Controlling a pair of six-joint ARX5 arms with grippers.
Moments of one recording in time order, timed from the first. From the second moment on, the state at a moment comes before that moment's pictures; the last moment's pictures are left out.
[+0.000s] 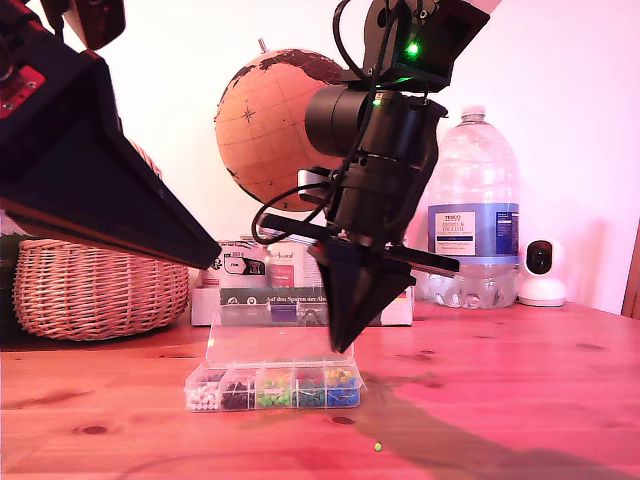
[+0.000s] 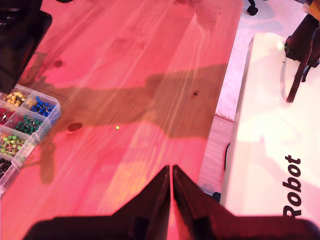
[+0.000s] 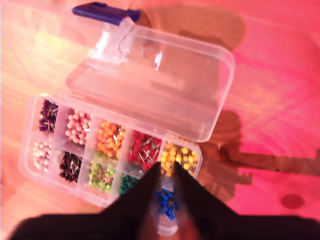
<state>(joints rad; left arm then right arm) -0.76 1.01 0.47 -0.17 0.51 0.11 0.64 2.01 1.47 -0.77 -0.15 0.32</state>
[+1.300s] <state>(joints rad) -0.73 1.01 0.47 -0.17 0.48 0.11 0.89 1.53 1.32 -0.69 0.17 0.24</state>
